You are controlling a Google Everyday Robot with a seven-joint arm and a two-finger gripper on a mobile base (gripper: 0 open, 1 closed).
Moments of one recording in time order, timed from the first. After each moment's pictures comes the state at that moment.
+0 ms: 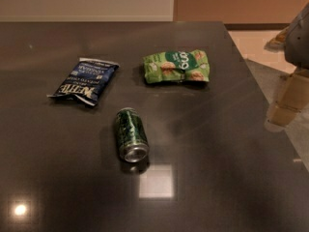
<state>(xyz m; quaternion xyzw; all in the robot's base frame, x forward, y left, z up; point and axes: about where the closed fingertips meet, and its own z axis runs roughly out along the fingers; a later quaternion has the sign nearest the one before) 0.438 -0.217 0.976 -0.60 0.78 -0.03 0.16</state>
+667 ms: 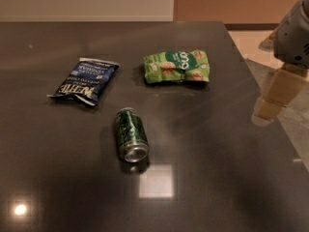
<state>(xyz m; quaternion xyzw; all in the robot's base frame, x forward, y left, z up) 0.451 -0.204 0.973 -0.58 0.80 -0.02 0.16</state>
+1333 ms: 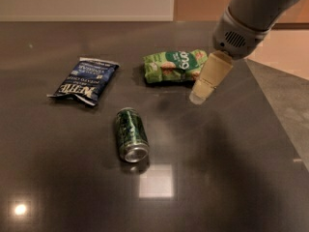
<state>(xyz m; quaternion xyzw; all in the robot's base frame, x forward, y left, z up) 0.514 -0.133 0.946 -0.50 0.85 0.04 0.15</state>
